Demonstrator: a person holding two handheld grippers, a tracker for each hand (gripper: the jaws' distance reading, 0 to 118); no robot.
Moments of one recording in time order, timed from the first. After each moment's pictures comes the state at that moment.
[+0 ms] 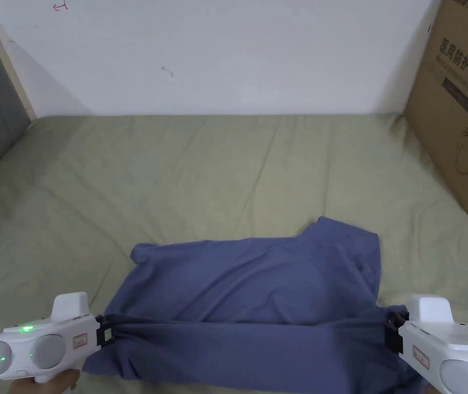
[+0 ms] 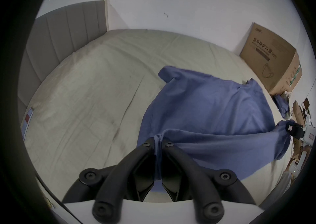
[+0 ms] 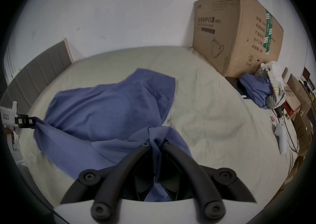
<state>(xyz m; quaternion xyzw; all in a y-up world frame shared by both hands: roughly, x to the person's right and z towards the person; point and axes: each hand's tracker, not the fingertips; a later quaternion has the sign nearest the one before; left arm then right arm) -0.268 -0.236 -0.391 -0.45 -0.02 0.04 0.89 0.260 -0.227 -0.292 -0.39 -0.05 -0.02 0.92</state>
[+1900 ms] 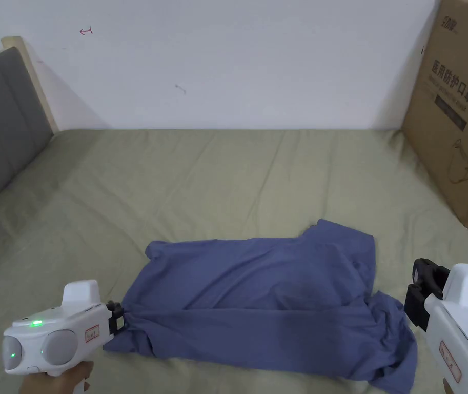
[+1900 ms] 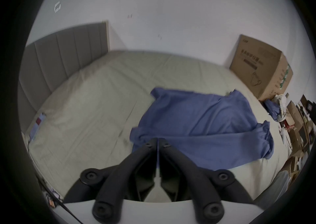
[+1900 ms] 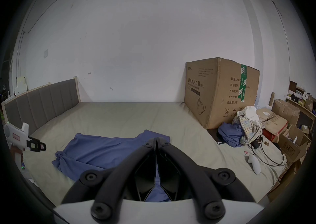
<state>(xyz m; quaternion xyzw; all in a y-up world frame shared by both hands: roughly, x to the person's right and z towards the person) -0.264 -0.183 -0.319 -0.40 -0.02 0.05 0.92 0.206 -0.081 -0.171 -0.15 -0.08 0.00 0.99</state>
